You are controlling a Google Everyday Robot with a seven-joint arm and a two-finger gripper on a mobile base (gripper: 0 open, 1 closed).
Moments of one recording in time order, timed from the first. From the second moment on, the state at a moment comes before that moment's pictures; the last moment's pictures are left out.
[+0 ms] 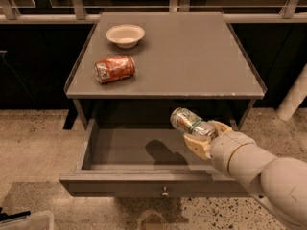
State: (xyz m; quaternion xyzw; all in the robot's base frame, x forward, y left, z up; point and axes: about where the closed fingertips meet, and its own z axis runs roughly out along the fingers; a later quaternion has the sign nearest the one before) arm 0.472 -0.150 0.788 -0.21 0.82 0.05 0.53
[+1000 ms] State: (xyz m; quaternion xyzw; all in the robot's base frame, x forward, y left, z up) arm 0.503 -0.161 0.678 -0.15 0.87 0.10 0.47
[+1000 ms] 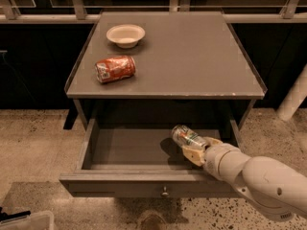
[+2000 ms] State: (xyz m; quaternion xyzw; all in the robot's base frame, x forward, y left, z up) arm 0.524 -0.162 0.656 -0.16 0.88 0.09 0.44
